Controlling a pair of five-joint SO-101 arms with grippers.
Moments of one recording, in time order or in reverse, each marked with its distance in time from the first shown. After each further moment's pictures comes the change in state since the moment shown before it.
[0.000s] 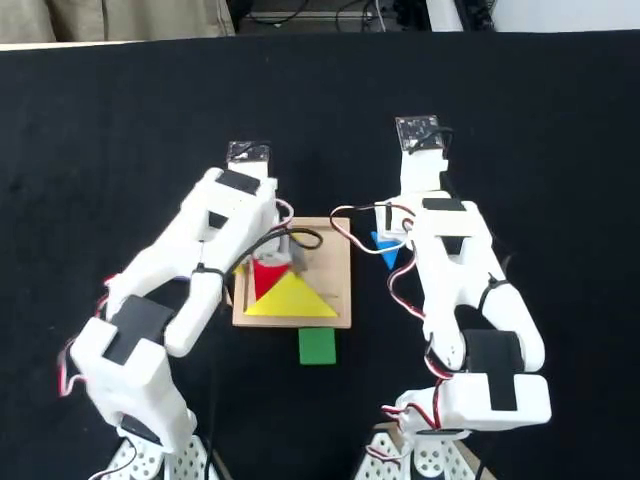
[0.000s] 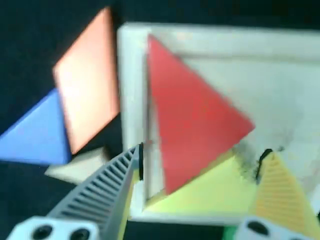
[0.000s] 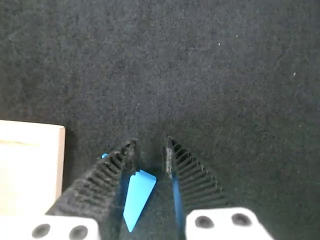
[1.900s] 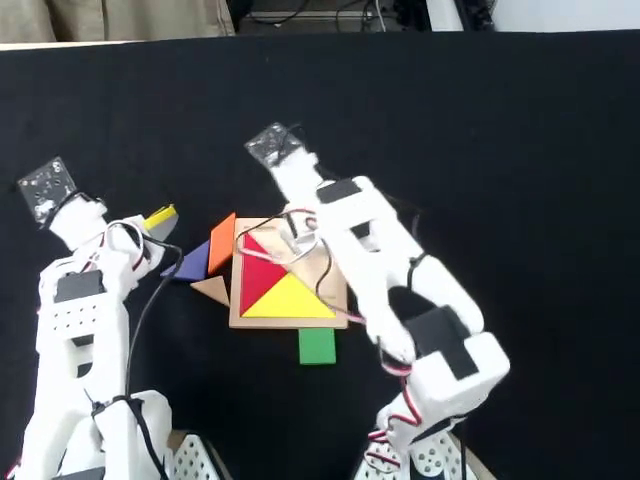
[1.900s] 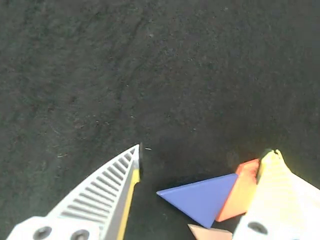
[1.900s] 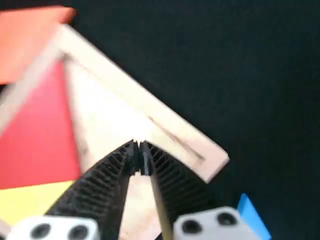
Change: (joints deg) left arm -33.3 -52.2 47.3 -33.6 -2.3; right arm -23.0 10.5 -16.0 13.6 10.2
